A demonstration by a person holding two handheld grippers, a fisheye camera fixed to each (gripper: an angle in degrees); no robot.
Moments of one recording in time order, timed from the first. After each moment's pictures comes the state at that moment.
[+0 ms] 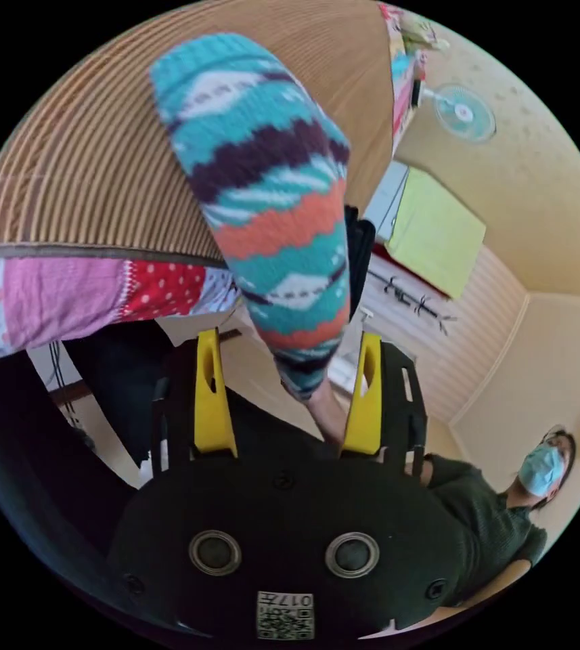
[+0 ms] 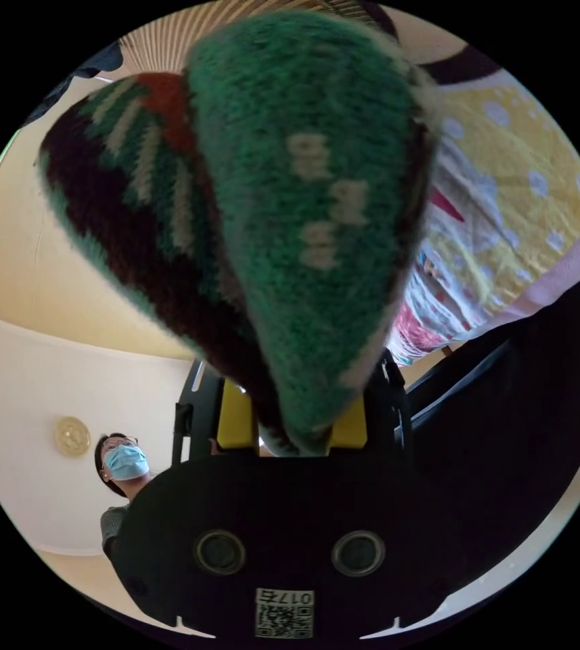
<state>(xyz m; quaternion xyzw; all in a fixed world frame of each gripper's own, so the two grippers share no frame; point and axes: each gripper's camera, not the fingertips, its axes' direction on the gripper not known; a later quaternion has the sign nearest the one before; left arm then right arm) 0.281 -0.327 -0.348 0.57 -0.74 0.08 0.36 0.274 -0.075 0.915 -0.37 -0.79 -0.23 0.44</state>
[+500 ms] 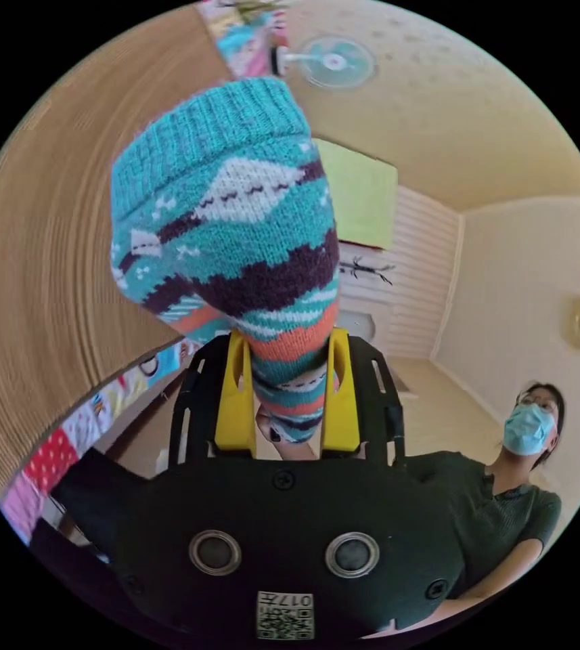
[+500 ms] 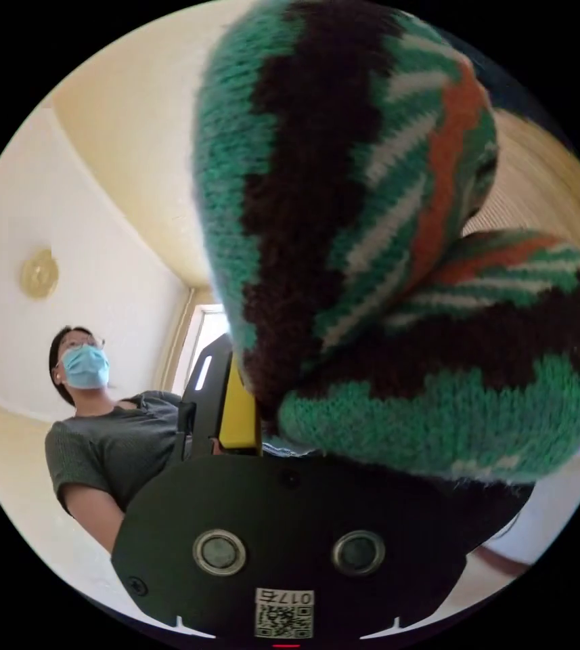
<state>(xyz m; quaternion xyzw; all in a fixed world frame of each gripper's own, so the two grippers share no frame) 0.268 -0.552 -0.276 0.36 -0.82 0.17 0.42 0.384 -0.126 0.780 -0.07 -0.84 -0.39 0.38</state>
